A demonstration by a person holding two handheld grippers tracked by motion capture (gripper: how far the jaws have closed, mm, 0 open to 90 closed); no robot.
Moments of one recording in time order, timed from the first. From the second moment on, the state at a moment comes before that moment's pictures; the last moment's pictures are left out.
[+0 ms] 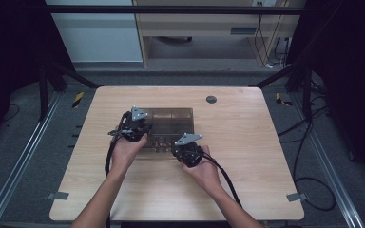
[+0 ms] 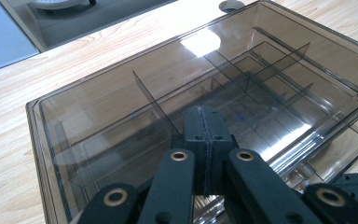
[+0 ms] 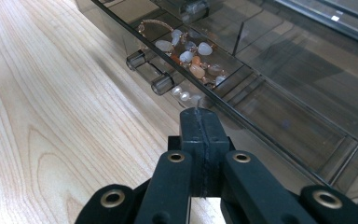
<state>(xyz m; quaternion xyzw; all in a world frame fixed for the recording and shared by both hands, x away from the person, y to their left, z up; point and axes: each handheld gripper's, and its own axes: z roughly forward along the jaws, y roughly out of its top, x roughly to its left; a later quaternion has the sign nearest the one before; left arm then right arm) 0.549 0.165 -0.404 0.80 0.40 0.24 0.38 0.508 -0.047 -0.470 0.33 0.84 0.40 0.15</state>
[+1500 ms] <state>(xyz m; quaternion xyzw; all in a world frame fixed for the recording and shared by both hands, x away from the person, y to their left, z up) 0.547 0.166 -0.404 0.80 0.40 0.24 0.38 0.526 -0.044 -0.468 0.34 0.84 0.40 0.16</state>
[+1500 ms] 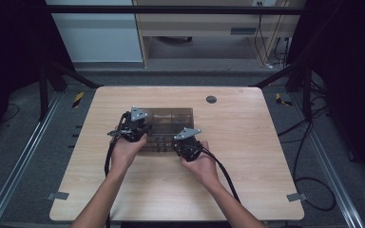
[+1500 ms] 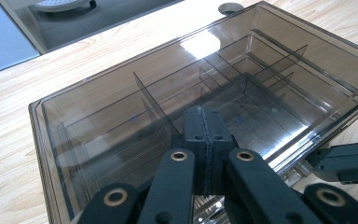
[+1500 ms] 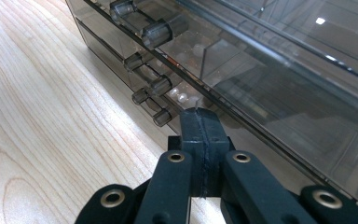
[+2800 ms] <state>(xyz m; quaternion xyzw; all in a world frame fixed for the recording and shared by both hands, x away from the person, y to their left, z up) 0.543 0.164 -0.402 0.79 0.40 0.25 0.39 0.517 -0.047 -0.465 0.32 0.84 0.41 0.15</state>
